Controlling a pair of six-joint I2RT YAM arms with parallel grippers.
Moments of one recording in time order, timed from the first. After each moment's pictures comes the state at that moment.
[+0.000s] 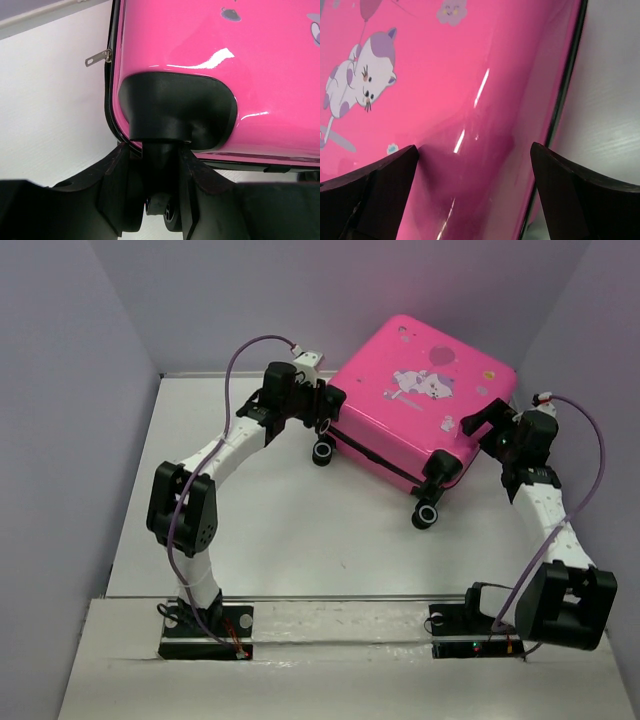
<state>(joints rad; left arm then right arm) -0.45 1.83 1.50 -0.11 0.25 -0.13 -0.18 1.15 0.85 -0.05 -0.11 0.58</state>
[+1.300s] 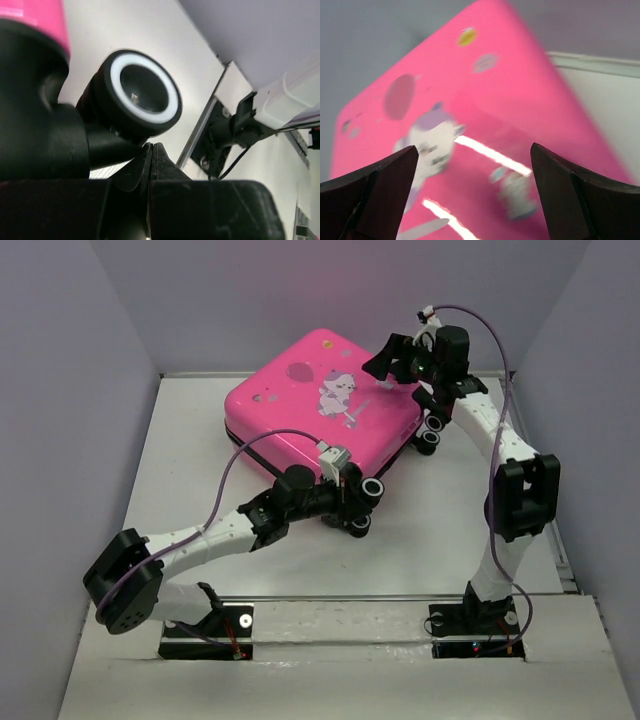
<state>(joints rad) -0.91 1.29 0.72 0.29 0.28 -0.61 0.18 1.93 1.73 -0.02 -0.49 0.44</state>
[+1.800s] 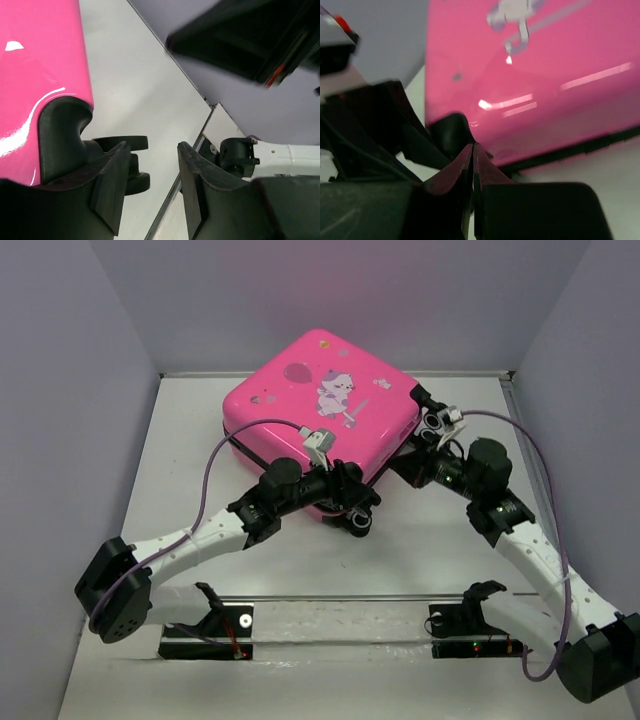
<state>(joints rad) -0.87 1.23 0.75 0.37 0.23 -0.67 0.35 0.95 0.83 0.04 -0.47 0.44</state>
